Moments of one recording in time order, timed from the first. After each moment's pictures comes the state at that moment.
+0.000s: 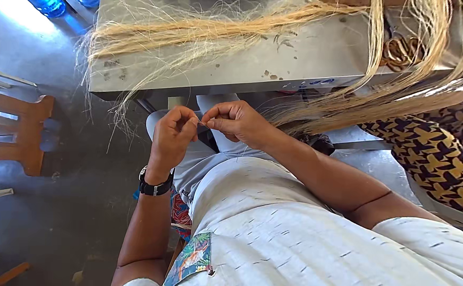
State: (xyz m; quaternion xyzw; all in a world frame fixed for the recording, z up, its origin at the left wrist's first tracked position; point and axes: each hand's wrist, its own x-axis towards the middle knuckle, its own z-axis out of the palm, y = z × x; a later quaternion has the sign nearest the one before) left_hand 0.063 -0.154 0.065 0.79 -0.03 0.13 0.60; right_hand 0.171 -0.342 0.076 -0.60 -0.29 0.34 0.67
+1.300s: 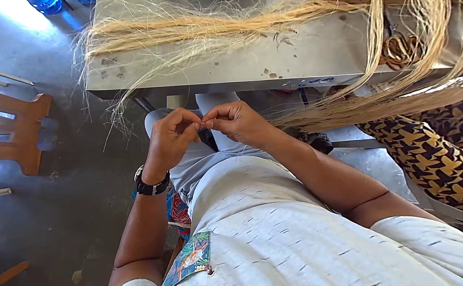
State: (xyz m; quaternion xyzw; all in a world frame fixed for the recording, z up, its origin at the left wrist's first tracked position) left_hand 0.063 -0.147 0.060 0.81 -0.08 0.12 0.57; right_hand 0.173 -0.344 0.074 -0.64 -0.31 0.33 0.63
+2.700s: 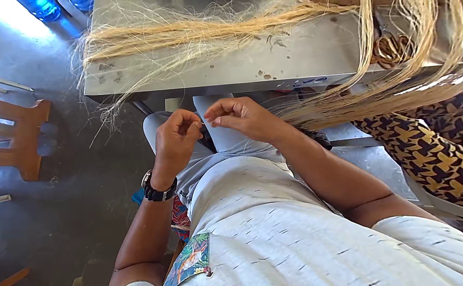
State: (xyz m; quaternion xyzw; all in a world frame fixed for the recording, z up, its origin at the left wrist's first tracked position) left_hand 0.065 -0.172 0.062 0.81 0.00 0.15 0.57; right_hand 0.186 -0.363 0.083 -0.68 -0.36 0.29 0.57
